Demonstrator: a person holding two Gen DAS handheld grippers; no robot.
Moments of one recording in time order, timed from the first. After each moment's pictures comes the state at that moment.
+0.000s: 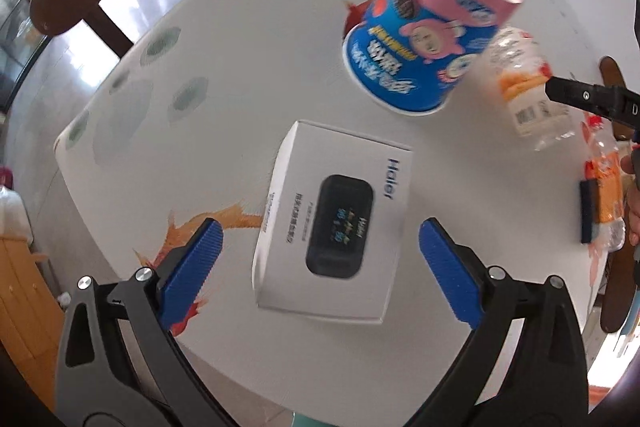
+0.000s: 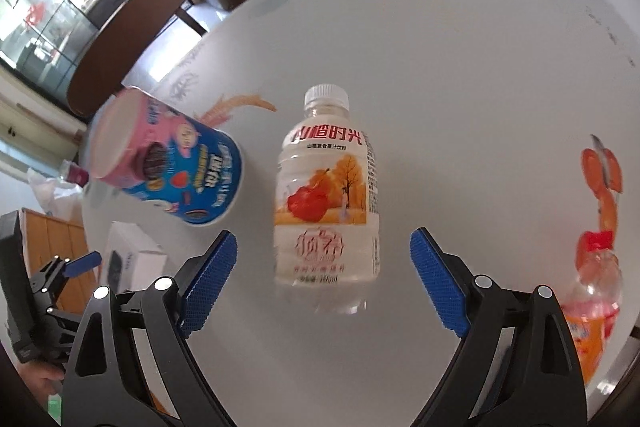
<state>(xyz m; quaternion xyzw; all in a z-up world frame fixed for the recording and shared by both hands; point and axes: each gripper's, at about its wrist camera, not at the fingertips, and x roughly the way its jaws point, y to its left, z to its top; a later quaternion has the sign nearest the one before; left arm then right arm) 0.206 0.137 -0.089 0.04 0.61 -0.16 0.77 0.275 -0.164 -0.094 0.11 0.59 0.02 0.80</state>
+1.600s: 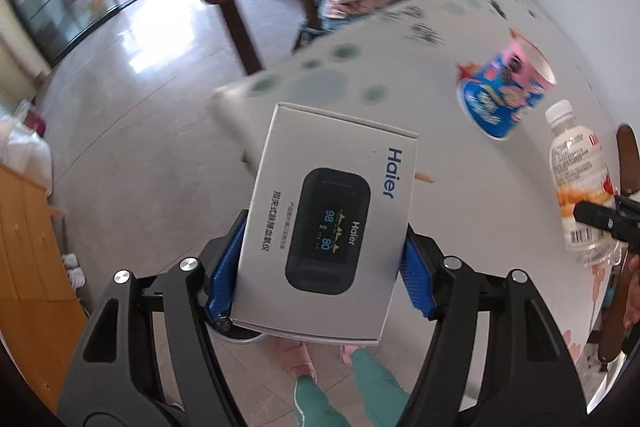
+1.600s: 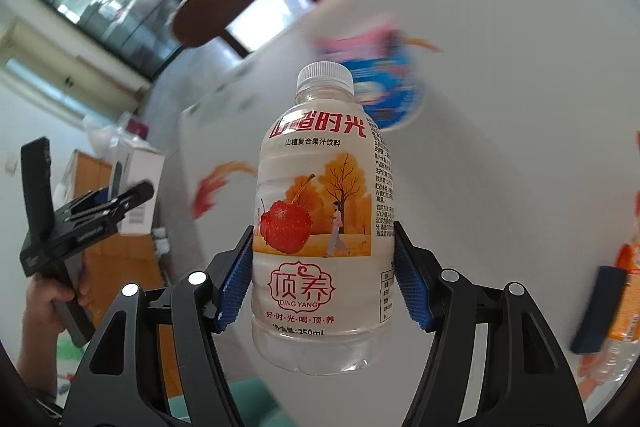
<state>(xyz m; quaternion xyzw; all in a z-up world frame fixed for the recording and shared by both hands) 0.146 0.288 -0.035 -0.03 0.55 -0.08 0.83 0.204 -0.027 -0.048 0.10 0.59 0.17 0.79</state>
